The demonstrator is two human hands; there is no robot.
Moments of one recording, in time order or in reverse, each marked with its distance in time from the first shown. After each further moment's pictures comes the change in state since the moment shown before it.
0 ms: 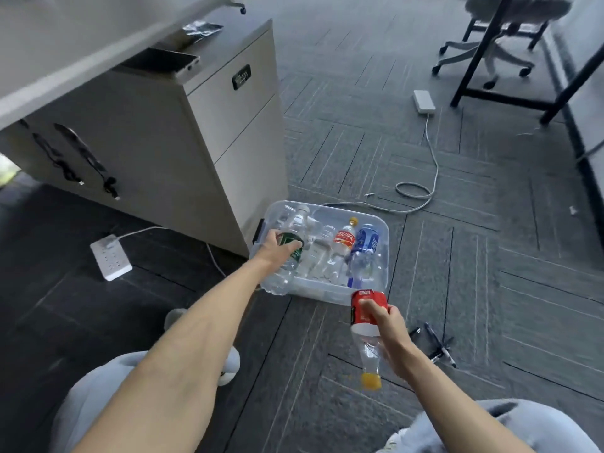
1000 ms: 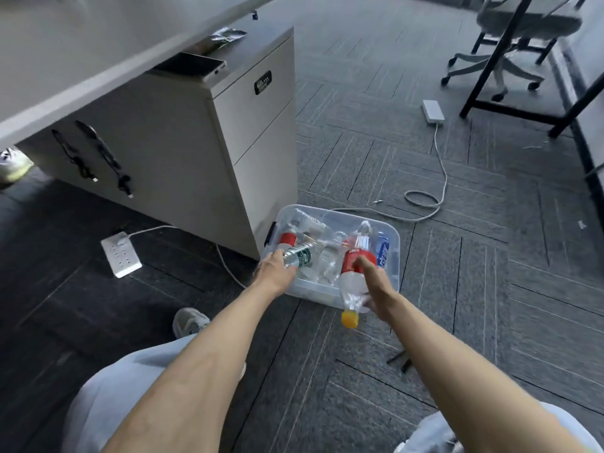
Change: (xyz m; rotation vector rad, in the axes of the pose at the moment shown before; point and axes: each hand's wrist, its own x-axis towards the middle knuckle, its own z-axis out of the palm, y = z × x) left_hand -0.034 -0.024 -0.009 0.362 0.149 0.065; right_hand 0.037 -0.070 0.066 -0.045 -0.059 -0.013
